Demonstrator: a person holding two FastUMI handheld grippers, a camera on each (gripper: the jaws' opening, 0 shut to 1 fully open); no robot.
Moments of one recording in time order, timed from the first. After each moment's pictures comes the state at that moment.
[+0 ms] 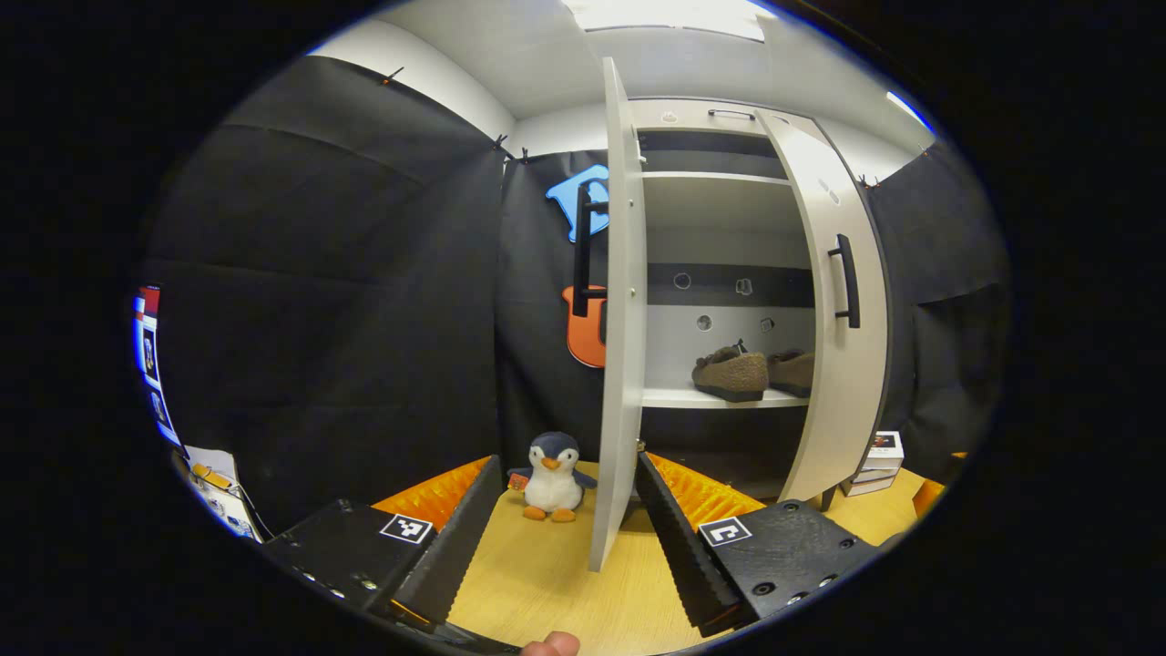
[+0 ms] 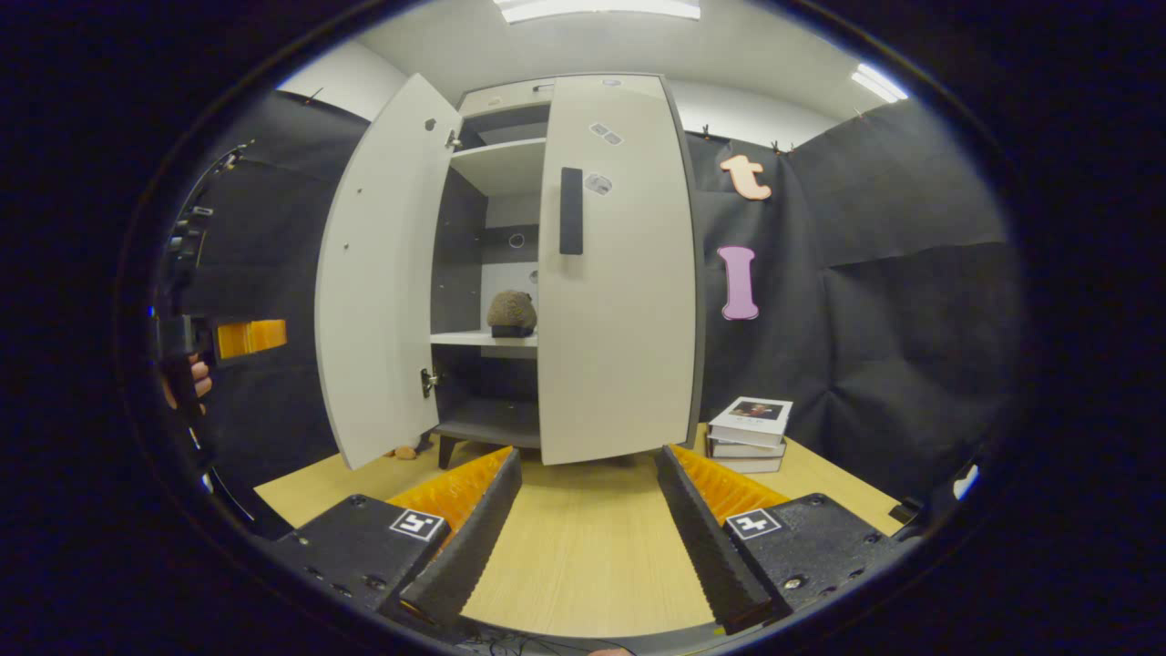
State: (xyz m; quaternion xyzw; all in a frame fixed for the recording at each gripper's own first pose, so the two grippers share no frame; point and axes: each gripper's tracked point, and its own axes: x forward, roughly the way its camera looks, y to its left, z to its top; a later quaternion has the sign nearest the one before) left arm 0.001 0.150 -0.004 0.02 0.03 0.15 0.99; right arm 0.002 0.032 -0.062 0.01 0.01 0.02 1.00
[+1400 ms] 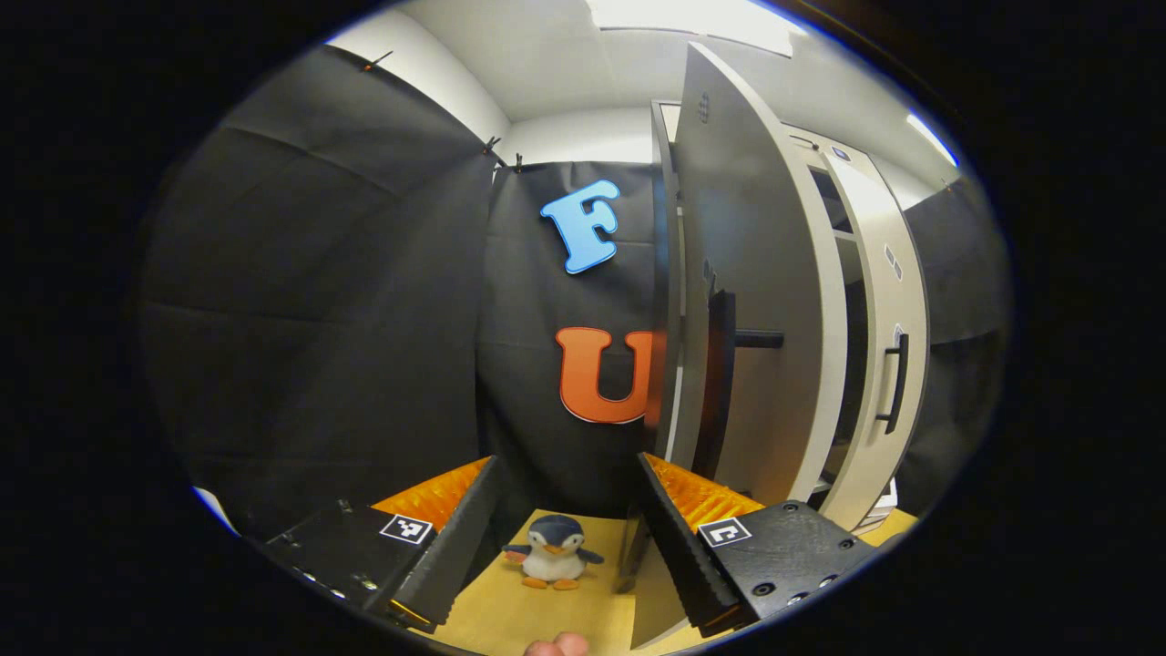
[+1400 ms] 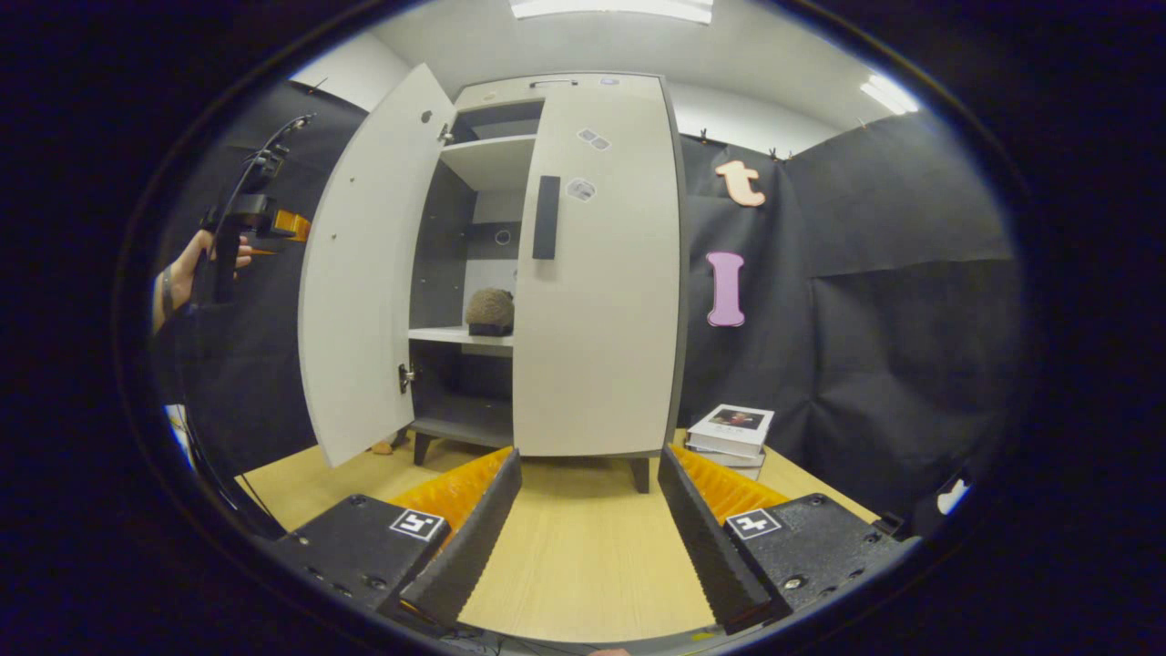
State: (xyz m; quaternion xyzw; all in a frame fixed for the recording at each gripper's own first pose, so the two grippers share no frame) left arm 0.117 0.200 0.106 -0.01 0.02 0.08 1.00; right arm 0.016 0.004 -0.055 0.00 0.01 -0.01 1.00
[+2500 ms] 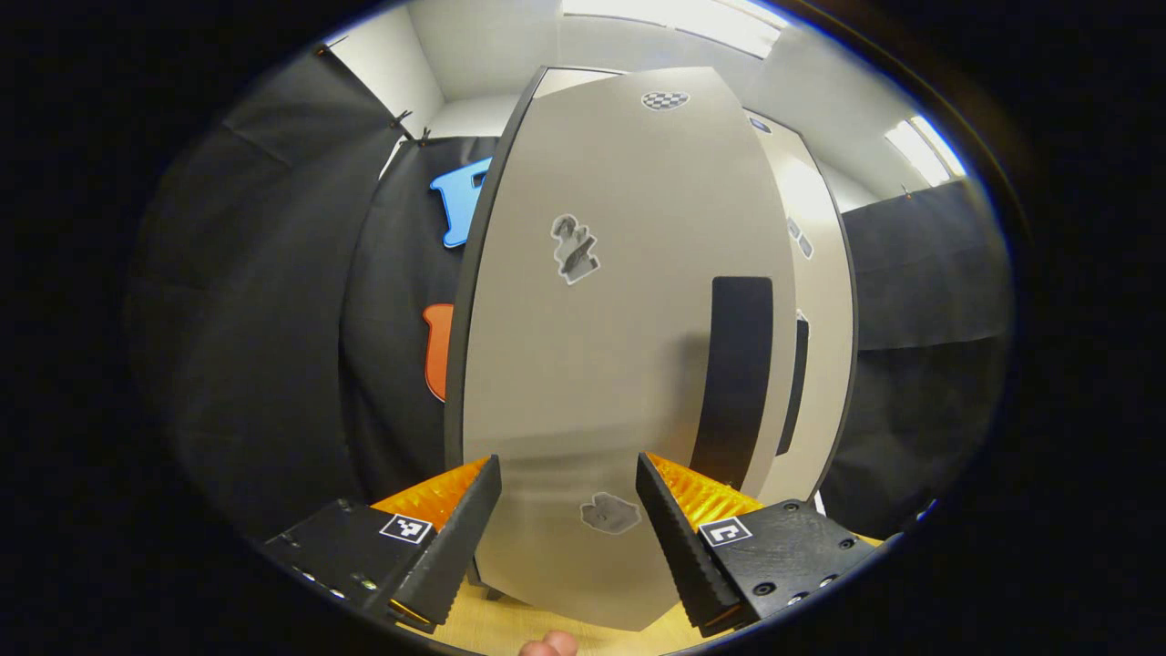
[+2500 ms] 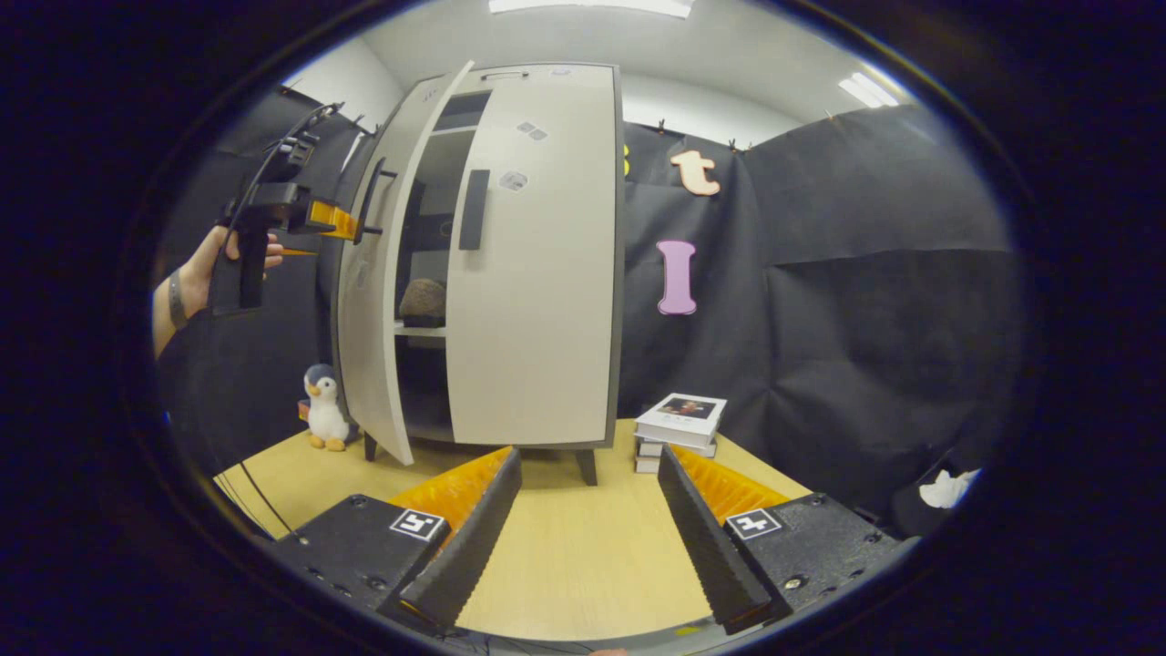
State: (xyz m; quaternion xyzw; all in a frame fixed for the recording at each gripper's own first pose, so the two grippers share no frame) left arm 0.187 0.049 0.080 -0.03 0.04 -0.03 1.00; right arm 0.017 -0.066 -0.066 0.01 0.02 -0.08 1.00
